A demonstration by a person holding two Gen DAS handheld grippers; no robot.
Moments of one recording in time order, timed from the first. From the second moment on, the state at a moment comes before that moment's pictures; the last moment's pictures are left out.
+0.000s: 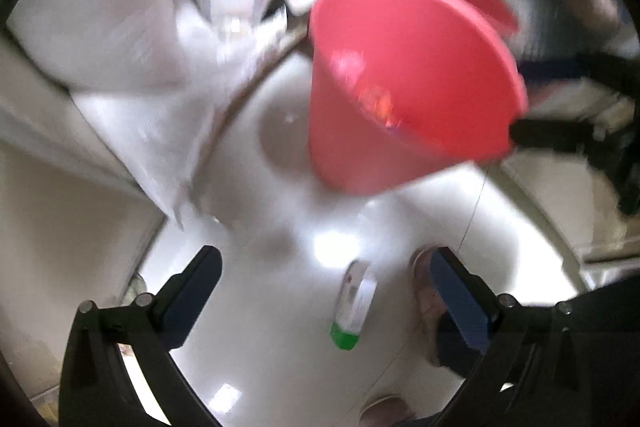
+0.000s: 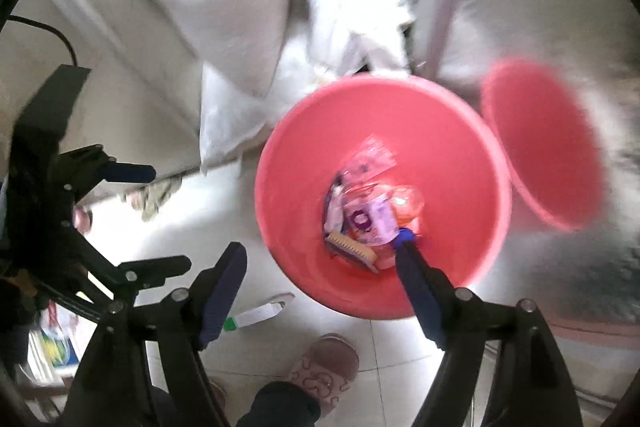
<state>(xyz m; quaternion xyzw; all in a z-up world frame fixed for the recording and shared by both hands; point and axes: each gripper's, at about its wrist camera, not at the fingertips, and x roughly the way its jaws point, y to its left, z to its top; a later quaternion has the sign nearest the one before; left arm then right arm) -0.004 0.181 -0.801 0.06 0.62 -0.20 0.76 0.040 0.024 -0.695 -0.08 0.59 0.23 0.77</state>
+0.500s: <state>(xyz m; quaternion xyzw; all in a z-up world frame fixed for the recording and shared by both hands) -0.064 0.160 -0.950 0.11 0.66 -0.25 0.70 0.026 0.043 -0.747 -0.15 0.59 0.24 0.75</state>
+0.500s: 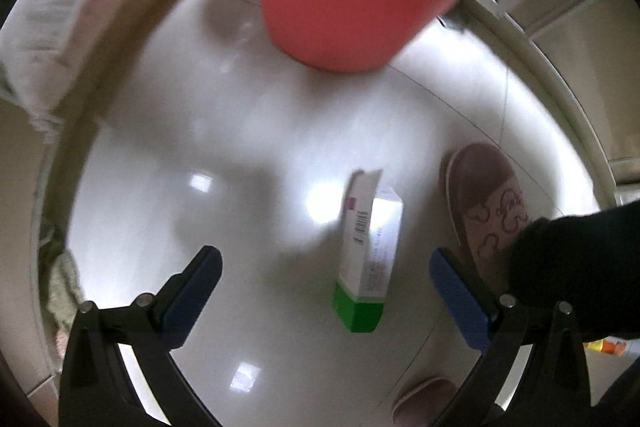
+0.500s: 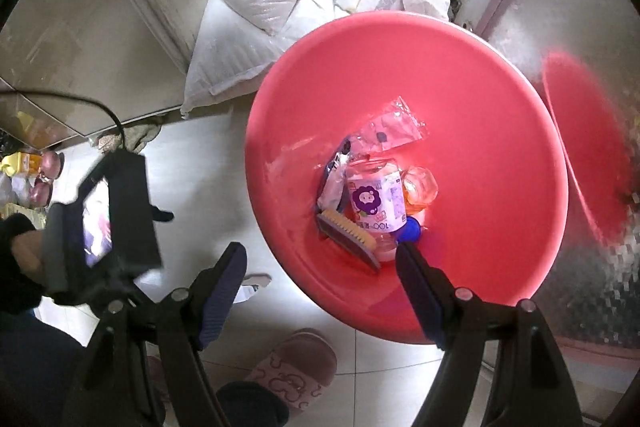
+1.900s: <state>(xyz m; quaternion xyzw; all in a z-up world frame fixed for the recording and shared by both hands) 0.004 0.189 -0.845 0.12 0.58 -0.22 0.77 0.012 0.043 -0.771 -0.24 0.58 0.26 0.74</state>
